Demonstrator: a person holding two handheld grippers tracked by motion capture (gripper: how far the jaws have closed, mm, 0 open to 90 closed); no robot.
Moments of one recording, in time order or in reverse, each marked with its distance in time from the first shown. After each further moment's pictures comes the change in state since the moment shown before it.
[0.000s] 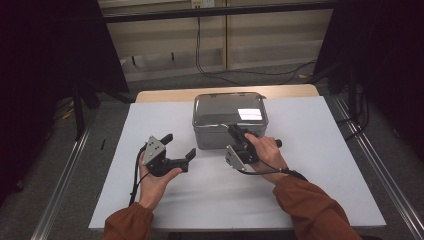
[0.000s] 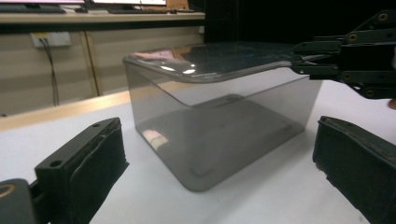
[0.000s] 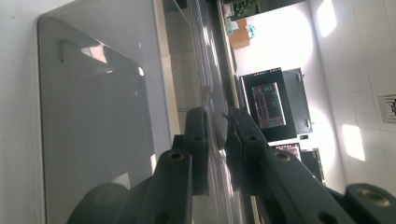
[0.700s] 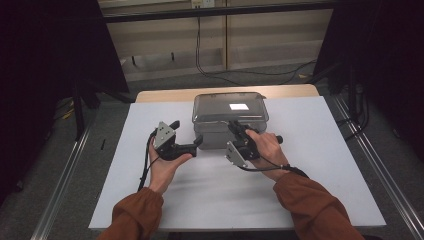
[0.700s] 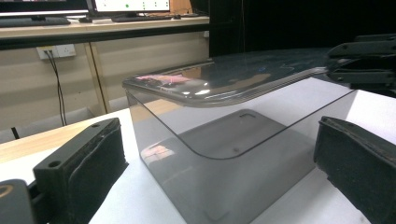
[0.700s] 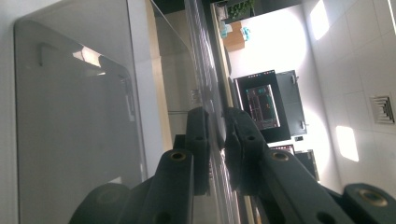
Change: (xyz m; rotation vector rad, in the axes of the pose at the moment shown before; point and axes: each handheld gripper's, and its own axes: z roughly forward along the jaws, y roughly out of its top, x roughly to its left) left arm 0.009 0.015 0.043 0.011 0.029 0.049; right arm -0.012 0.001 0.001 -0.013 -0.021 -0.005
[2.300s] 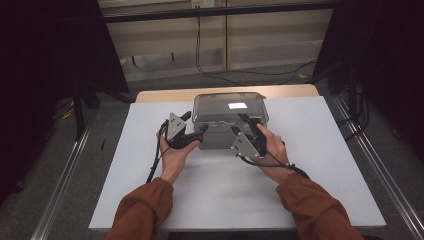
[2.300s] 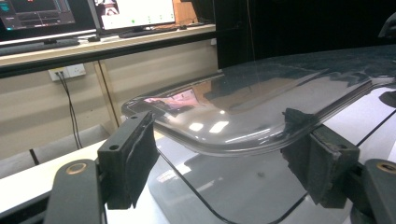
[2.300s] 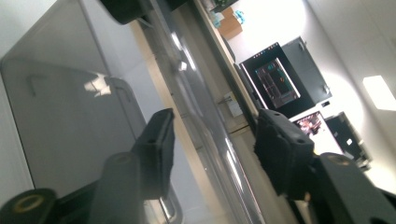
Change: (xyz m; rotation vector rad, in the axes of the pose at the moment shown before) left arm 0.003 0.001 0.038 -0.044 0.029 0.082; right arm -0.004 -0.019 -0.002 0.010 -0.004 0.325
